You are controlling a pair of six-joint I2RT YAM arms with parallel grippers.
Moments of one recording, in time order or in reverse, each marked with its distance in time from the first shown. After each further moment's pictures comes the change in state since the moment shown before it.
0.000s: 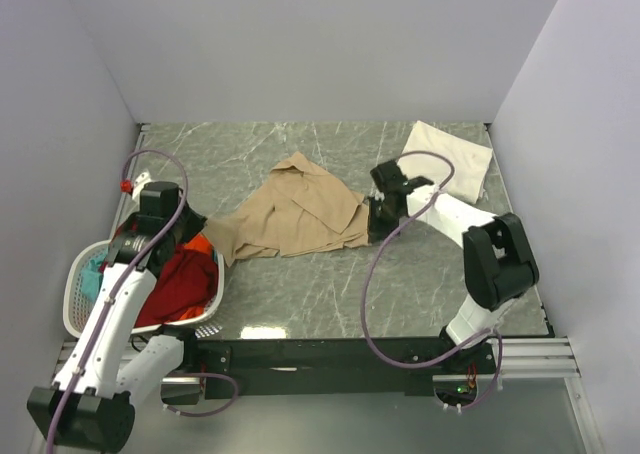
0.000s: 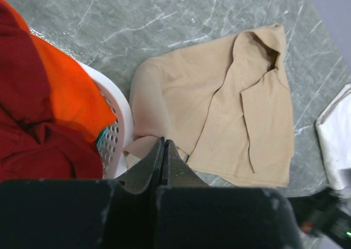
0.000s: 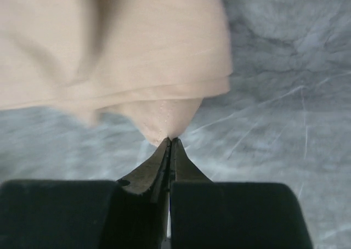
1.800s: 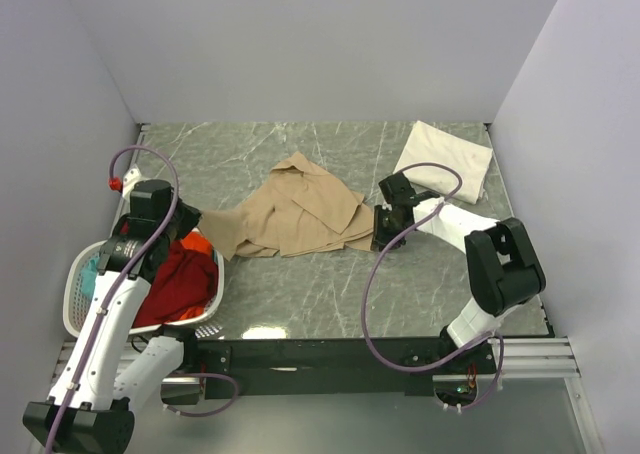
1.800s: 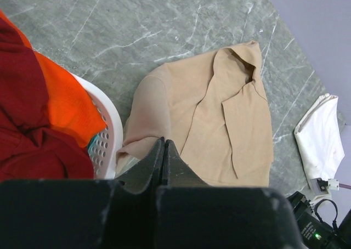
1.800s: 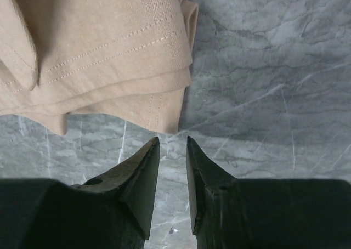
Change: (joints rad) left arm -0.002 -0.021 0.061 -0.016 -0.023 -0.013; right arm -0.040 -0.060 -0.130 0.111 -0.013 0.007
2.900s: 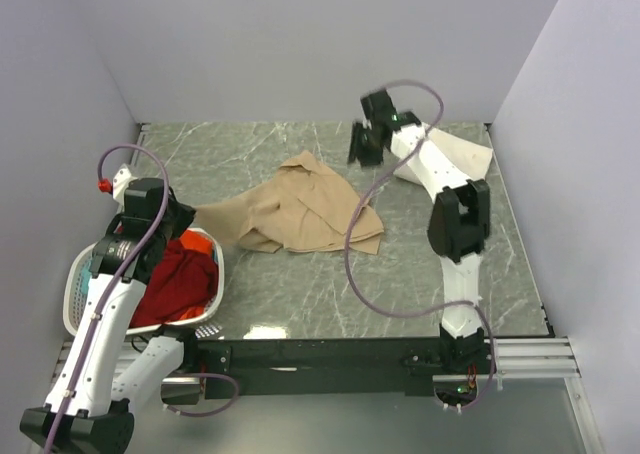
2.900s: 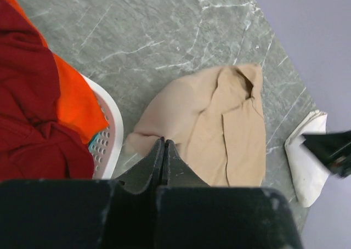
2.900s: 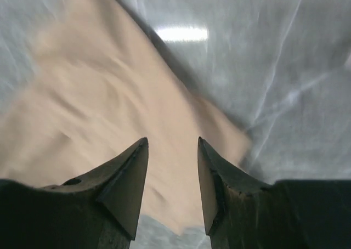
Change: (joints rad) left arm -0.002 -0.015 0.064 -0.076 -0.059 -0.067; right arm -0.022 0.560 1.217 -0.336 0.067 -0.038
